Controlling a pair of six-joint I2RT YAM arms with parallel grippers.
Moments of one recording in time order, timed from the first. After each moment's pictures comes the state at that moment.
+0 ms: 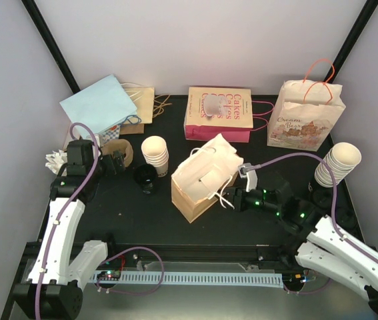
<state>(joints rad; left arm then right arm) 0.01 0.84 0.87 -0.75 0.06 -0.28 0.82 0.67 0.56 -0.35 -0.24 0.69</state>
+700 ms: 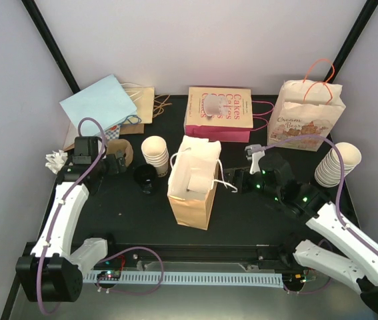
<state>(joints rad) 0.02 0.98 0.87 -0.75 0.05 -0.26 0.75 0.81 0.81 -0.55 -0.02 0.57</state>
